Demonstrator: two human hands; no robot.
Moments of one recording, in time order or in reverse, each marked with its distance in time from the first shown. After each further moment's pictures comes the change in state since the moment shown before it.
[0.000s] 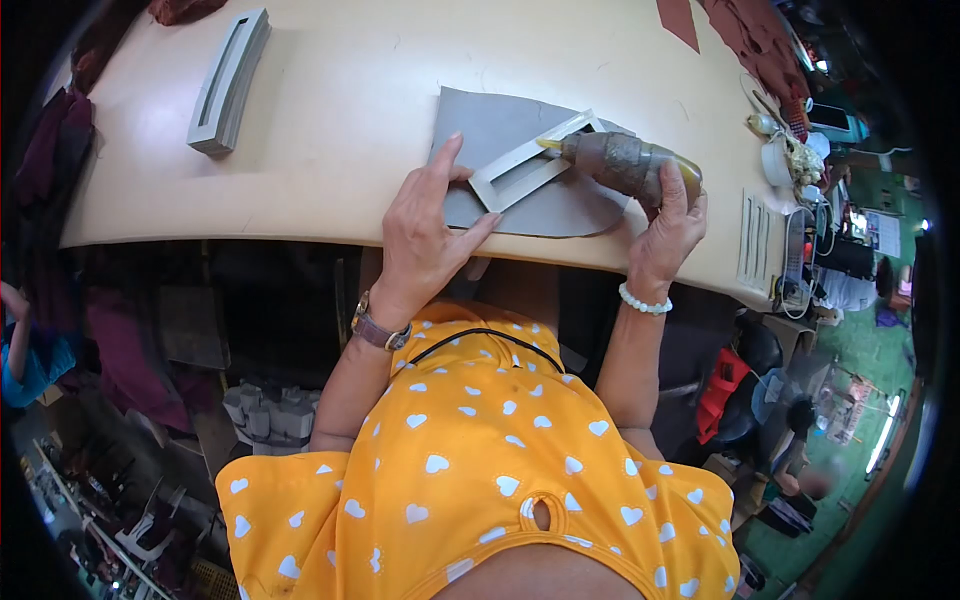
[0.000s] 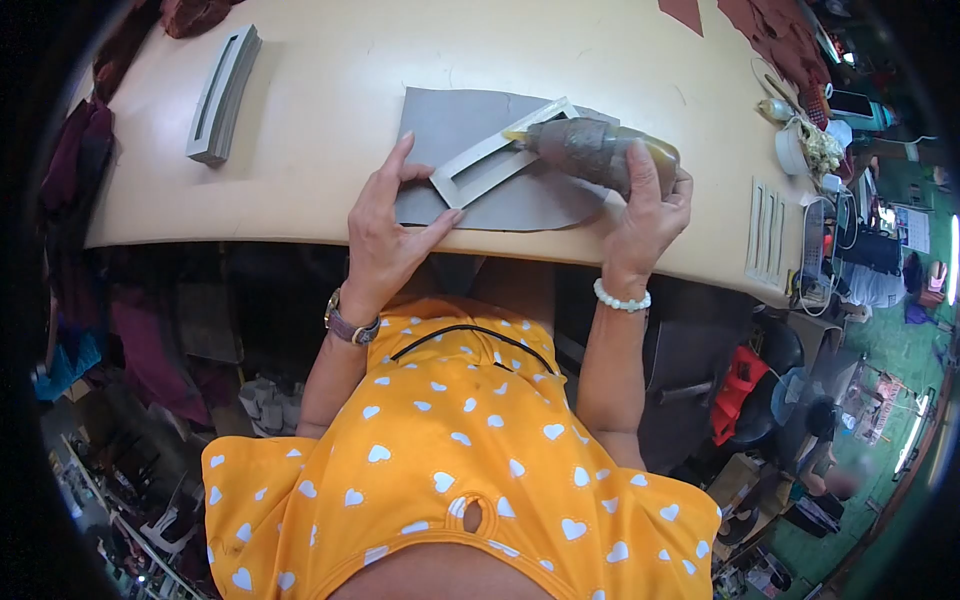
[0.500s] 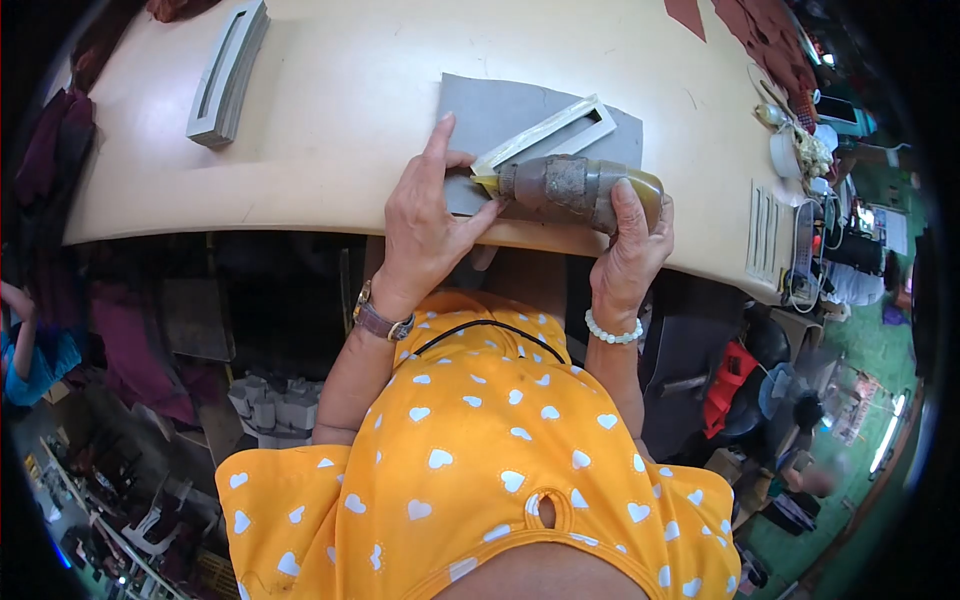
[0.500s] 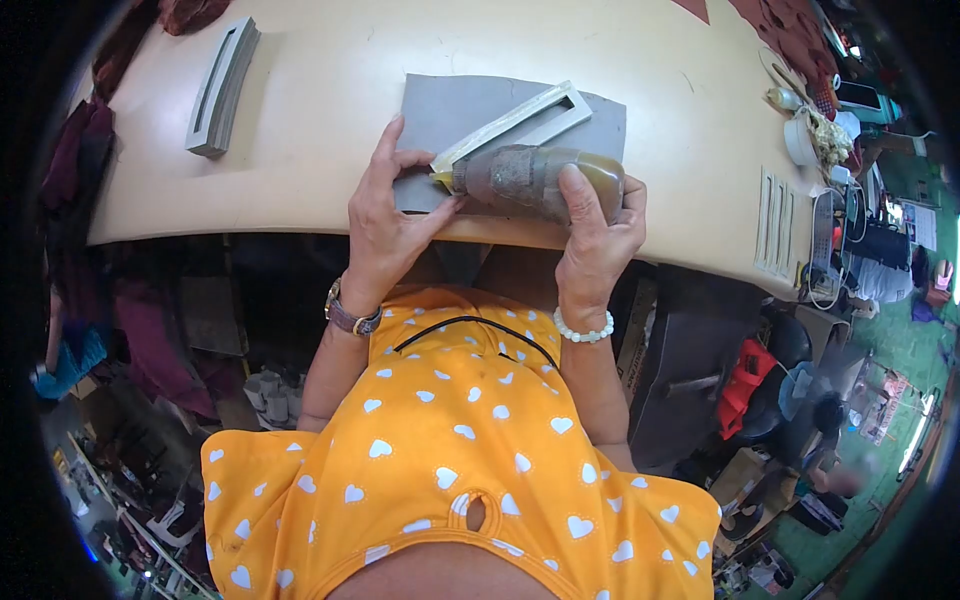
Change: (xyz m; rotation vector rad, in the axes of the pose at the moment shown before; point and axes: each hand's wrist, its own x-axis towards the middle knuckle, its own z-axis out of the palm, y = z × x) left_hand 0.000 0.001 0.003 -0.013 0.019 -0.020; right_hand -0.053 0.007 0.003 0.027 -0.156 0.084
